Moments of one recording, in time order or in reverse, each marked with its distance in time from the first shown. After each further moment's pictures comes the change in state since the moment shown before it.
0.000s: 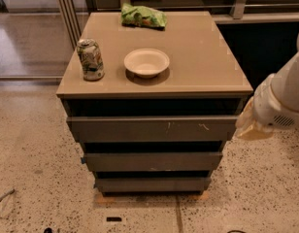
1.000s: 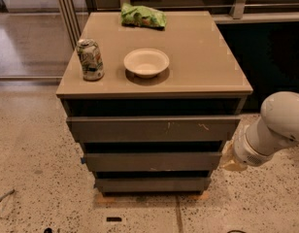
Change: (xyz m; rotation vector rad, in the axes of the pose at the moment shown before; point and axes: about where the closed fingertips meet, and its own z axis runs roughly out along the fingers) arm 0.041 0.022 0.166 -0.124 -0.072 0.061
